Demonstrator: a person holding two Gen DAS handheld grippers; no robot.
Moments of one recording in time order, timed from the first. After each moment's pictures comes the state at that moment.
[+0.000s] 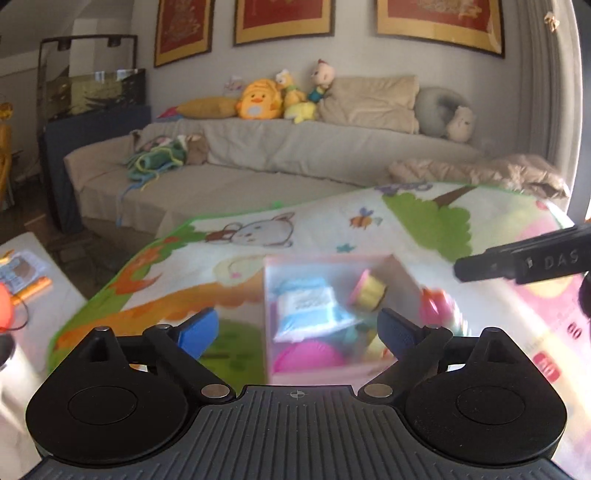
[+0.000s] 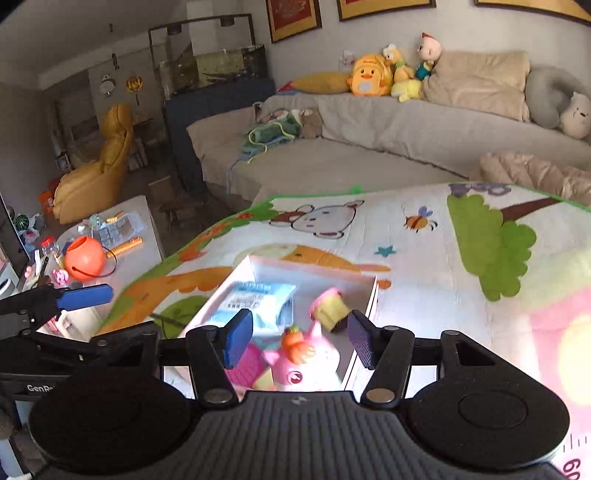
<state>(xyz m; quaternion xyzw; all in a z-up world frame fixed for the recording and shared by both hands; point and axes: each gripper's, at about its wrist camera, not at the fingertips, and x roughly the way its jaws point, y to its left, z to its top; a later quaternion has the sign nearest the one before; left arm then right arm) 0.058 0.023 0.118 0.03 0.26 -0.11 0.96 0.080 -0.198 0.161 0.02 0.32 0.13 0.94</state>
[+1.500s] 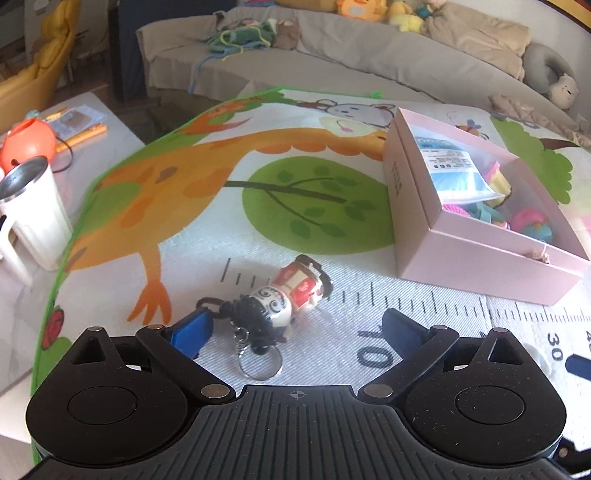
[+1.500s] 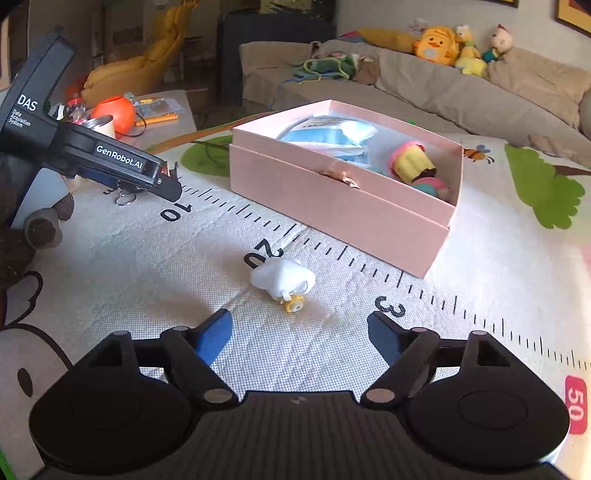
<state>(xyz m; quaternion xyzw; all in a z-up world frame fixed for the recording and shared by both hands) 0.083 0.091 0.021 -0.06 0.42 -0.01 0.91 -0.012 -0.130 0.017 -0.11 0.36 0.17 0.91</state>
